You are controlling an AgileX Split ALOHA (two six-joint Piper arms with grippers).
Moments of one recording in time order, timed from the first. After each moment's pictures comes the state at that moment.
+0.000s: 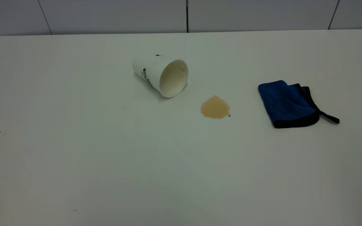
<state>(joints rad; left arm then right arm) 0.02 -0.02 -0.49 0.06 1.12 -0.05 0.01 -0.02 -0.47 0.07 1.12 -0.02</state>
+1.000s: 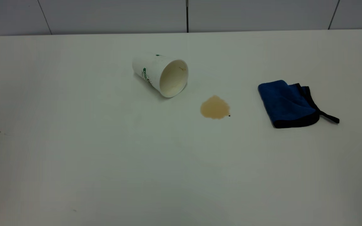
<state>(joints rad) -0.13 1.17 -0.76 0.07 0.60 0.08 0.01 -0.02 -0.47 0.07 1.12 -0.02</state>
